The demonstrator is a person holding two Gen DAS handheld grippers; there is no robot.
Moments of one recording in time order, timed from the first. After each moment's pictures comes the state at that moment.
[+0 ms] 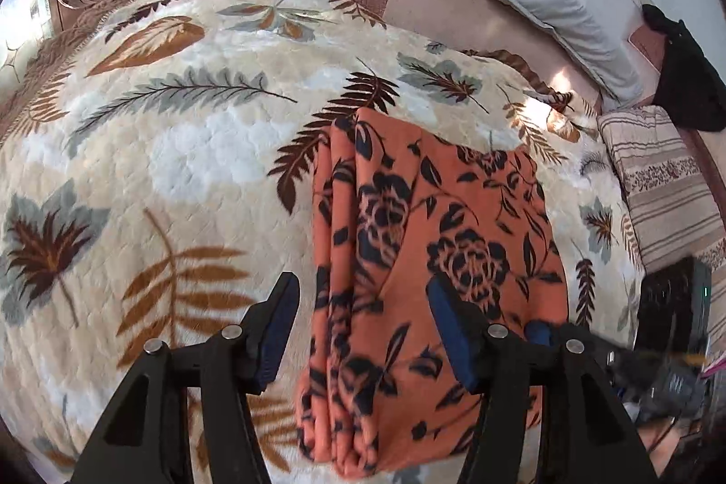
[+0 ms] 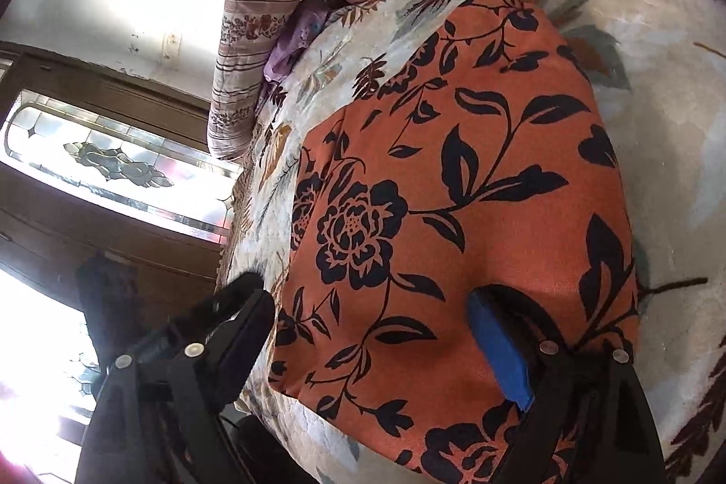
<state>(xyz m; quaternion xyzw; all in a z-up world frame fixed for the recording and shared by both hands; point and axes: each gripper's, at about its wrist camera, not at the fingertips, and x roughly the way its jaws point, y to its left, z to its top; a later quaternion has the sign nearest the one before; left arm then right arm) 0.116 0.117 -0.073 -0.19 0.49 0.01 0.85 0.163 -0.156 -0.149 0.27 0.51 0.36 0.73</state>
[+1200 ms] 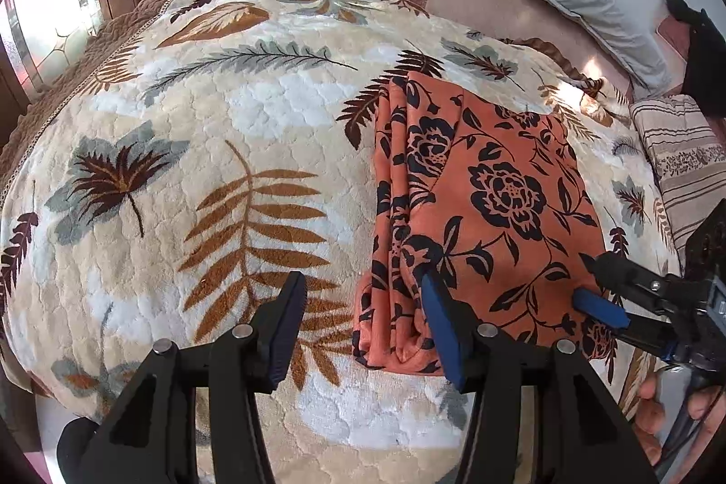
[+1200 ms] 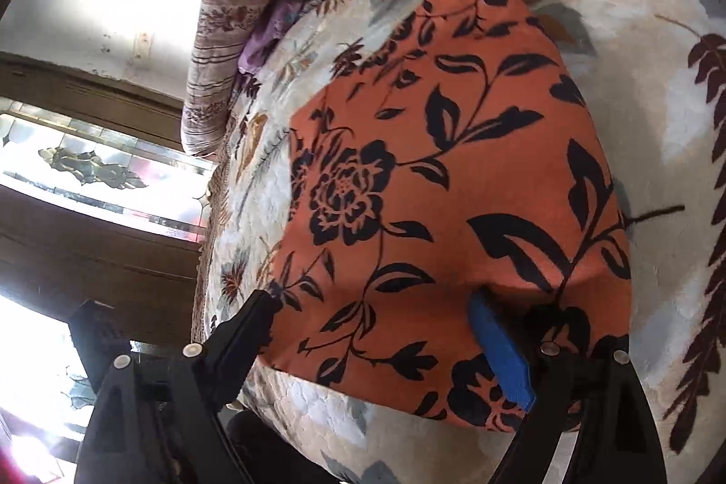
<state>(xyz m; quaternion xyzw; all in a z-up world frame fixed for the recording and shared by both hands) 0.034 0.113 -0.071 -0.15 0.49 0.09 0.85 0.136 -0.150 -0.132 0.26 0.54 0.32 0.73</state>
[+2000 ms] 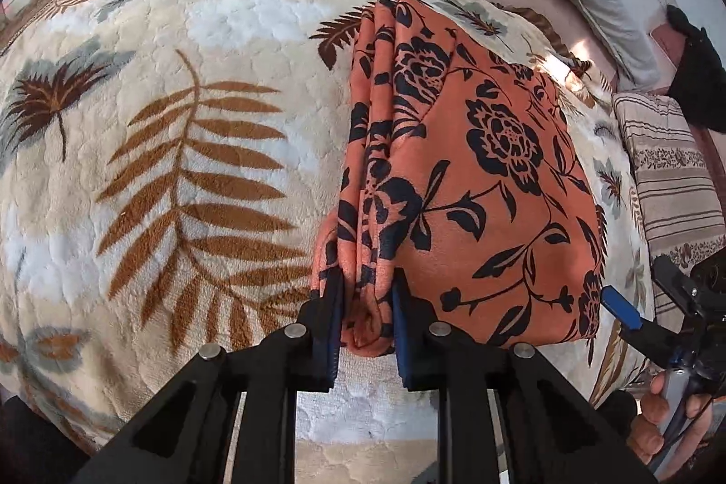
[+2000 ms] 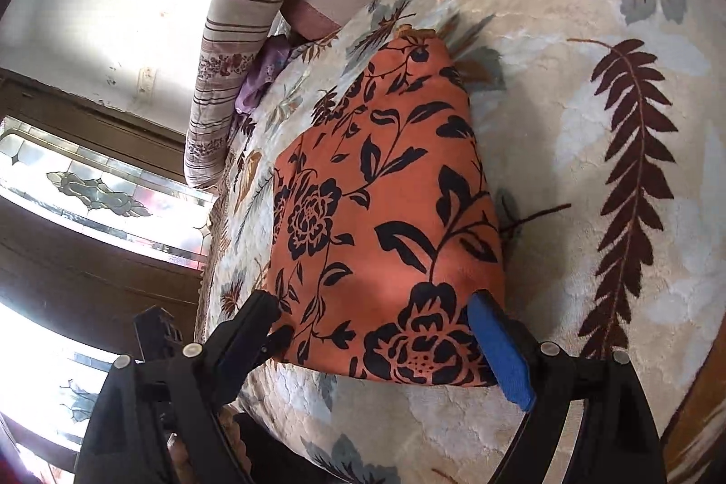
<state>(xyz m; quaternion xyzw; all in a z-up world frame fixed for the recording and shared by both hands) 0.038 0.110 -0.116 -0.23 0.53 0.02 0.81 0.117 -0.220 -0.131 0.29 0.51 0.28 0.76</state>
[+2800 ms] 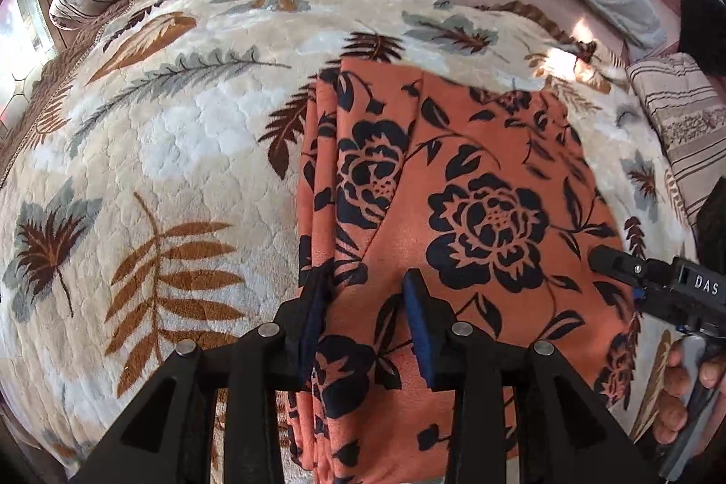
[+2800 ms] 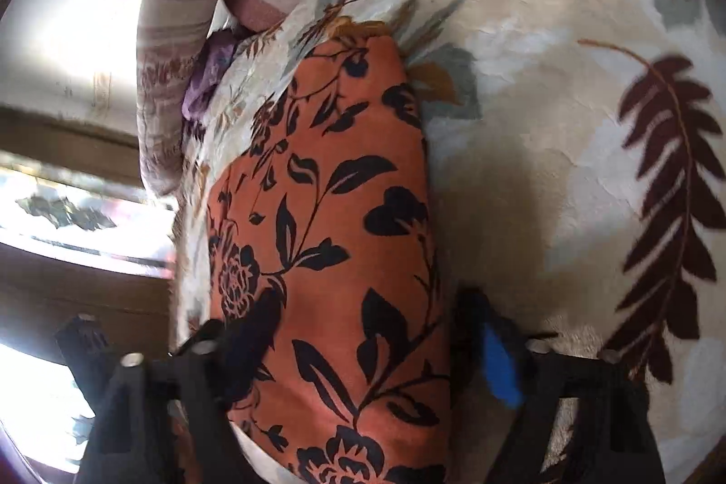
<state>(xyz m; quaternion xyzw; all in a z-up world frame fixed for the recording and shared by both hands) 0.107 0.085 -0.102 -0.11 0.52 0.05 0.85 0.199 -0.198 -0.161 0.23 0.56 0.25 0.75</state>
